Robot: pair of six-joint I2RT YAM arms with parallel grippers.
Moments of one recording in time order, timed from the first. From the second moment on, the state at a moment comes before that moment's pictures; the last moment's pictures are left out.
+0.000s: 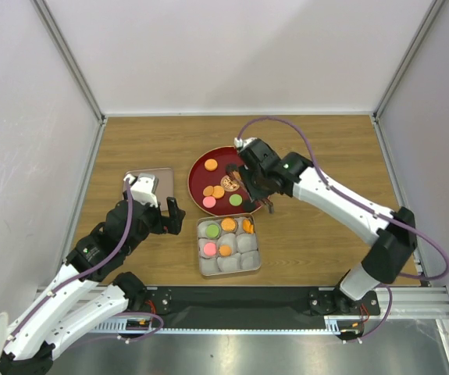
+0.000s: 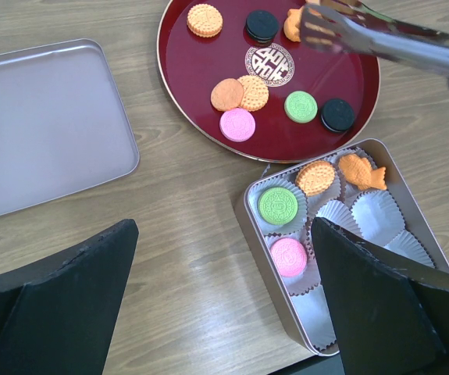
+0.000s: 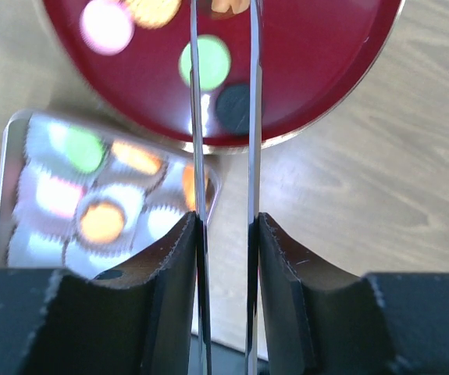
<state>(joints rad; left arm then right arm) -0.70 0.58 0.76 -0.65 -0.30 -0.33 0.81 1.62 1.52 -0.89 0.20 0.30</state>
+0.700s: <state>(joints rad) -0.70 0.58 0.76 -0.65 -0.30 -0.33 1.17 1.23 1.26 -1.14 0.16 0.49</state>
